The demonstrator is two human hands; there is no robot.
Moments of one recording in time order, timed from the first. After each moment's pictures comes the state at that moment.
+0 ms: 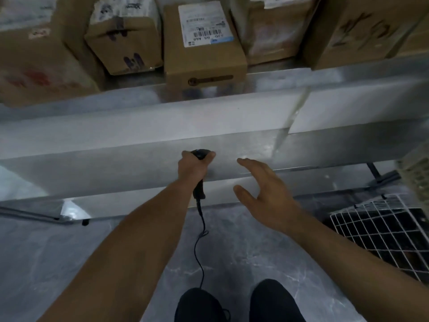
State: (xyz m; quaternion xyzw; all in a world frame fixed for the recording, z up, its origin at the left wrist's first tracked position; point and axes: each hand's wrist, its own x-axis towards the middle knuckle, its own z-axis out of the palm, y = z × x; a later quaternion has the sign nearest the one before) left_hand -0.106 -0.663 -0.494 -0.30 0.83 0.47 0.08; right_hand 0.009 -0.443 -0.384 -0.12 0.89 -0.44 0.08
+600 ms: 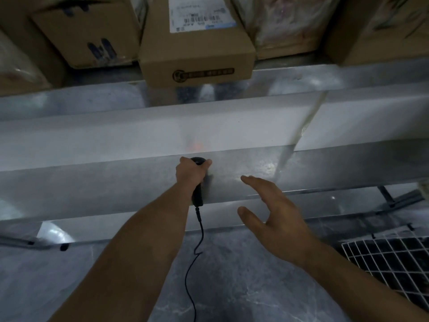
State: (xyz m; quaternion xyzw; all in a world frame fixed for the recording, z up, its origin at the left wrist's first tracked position) left_hand -0.189 -0.667 -0.557 -0.33 0.84 0.42 0.09; right_hand -0.019 -0.431 -0.431 -0.14 0.88 -0.45 0.05
